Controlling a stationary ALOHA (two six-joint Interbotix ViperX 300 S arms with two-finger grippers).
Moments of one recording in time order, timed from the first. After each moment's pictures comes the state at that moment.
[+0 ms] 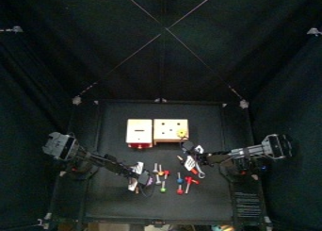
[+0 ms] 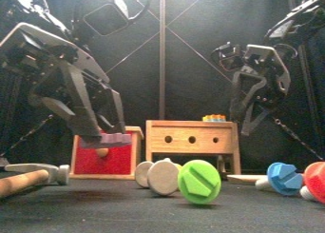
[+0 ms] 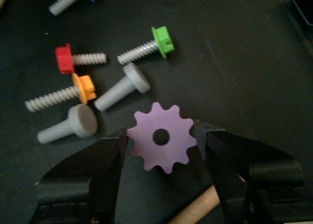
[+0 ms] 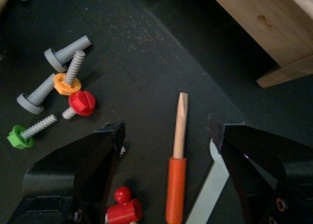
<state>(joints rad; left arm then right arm) -0.22 0.02 0.77 0.15 -0.02 -0.02 0.08 -0.31 0.85 -0.56 0.45 1.26</state>
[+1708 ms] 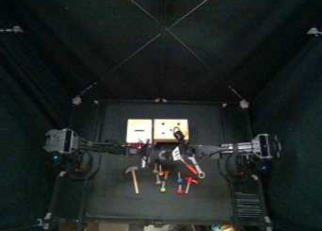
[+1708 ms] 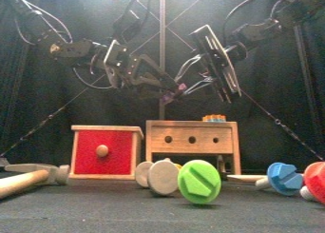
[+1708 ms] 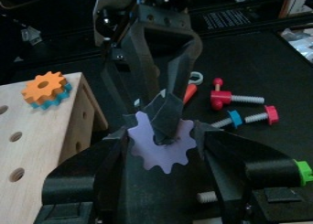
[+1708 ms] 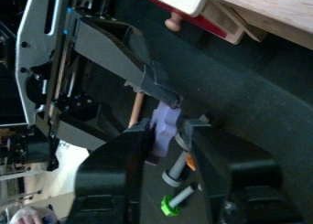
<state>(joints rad) 0.08 0.00 0.76 0.18 -0.52 0.03 -0.10 -0.15 0.71 -0.25 -0.01 1.26</state>
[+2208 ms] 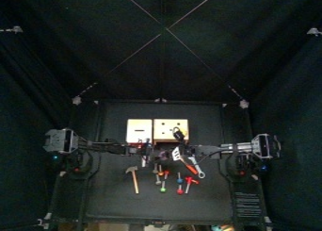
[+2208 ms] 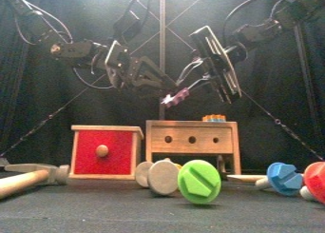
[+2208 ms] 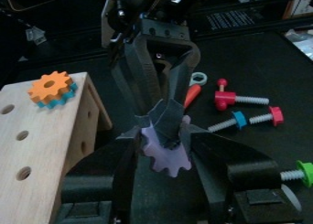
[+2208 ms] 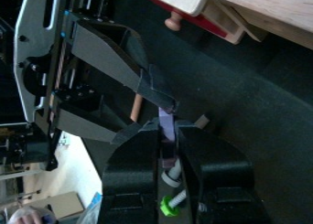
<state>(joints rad) 0.08 0.00 0.76 0.18 -0.52 0.03 -0.10 -0.15 0.71 -0.25 -0.01 1.26</state>
